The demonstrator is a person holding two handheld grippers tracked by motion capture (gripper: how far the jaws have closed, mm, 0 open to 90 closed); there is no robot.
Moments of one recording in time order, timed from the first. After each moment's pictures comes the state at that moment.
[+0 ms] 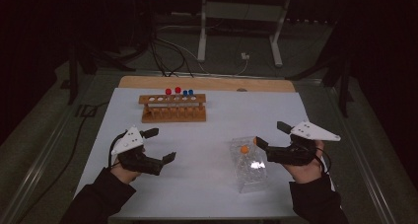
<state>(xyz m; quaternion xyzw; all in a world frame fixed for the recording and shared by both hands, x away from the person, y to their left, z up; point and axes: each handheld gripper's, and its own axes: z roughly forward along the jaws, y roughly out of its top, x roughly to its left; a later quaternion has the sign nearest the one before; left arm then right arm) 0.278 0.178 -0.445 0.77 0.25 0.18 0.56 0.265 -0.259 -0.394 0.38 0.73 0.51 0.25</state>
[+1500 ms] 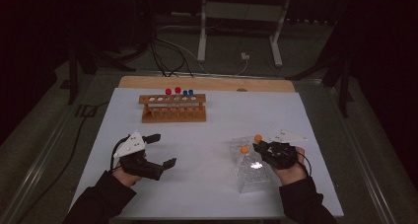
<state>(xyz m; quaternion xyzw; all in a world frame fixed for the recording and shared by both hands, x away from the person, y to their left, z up) 0.279 0.179 -0.460 0.78 0.25 0.15 0.56 0.292 -0.249 -0.461 0.41 0.79 0.40 0.22</state>
